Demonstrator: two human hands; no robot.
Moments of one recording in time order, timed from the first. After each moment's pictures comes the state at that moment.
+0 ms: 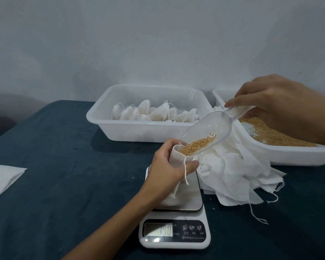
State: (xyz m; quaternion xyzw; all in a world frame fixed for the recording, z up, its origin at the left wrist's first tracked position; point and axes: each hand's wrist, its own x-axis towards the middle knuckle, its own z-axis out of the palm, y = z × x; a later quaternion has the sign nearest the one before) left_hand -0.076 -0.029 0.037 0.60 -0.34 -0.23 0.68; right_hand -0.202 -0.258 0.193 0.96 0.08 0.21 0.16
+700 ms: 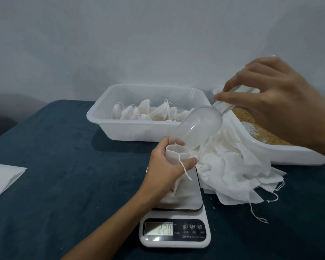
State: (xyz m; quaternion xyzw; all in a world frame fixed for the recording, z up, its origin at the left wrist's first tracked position) left_hand -0.073 -0.028 0.036 0.63 -0.32 -0.19 0.69; right_hand -0.200 -0.232 0.195 0.89 0.17 0.33 0.26
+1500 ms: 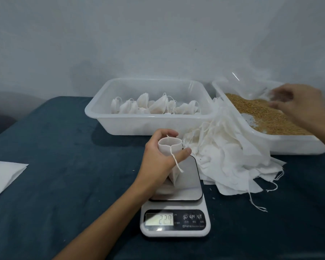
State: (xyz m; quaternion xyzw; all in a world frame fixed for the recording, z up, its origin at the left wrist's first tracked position) left_hand -0.069 -0.021 0.038 0.63 -0.29 -0.19 0.69; right_hand -0.224 -0.345 0.131 0.89 -0.32 0.31 -0.12
